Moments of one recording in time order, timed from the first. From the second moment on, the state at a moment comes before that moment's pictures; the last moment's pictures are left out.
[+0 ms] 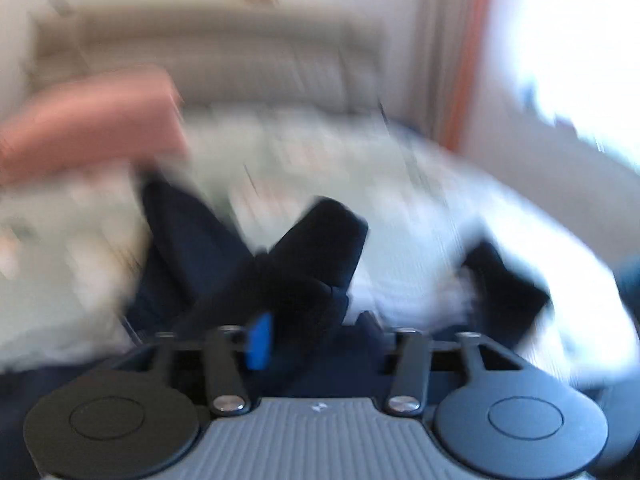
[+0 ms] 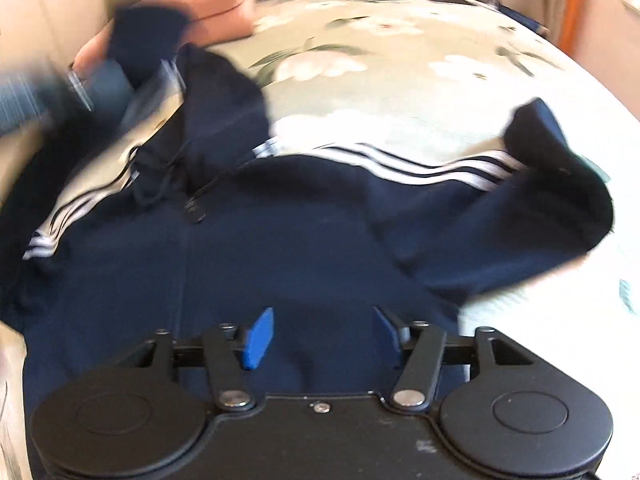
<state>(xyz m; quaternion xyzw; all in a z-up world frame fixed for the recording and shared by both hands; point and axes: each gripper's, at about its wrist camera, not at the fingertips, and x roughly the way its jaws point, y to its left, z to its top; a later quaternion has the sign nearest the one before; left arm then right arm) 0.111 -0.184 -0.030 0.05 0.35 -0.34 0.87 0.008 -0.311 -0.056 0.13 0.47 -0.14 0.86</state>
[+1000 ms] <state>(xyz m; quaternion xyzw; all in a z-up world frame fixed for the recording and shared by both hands) 0.092 -0.039 -0.078 0.09 0.45 -0.15 0.88 0.130 -0.292 -0.115 0.12 0.46 -0.03 0.88</state>
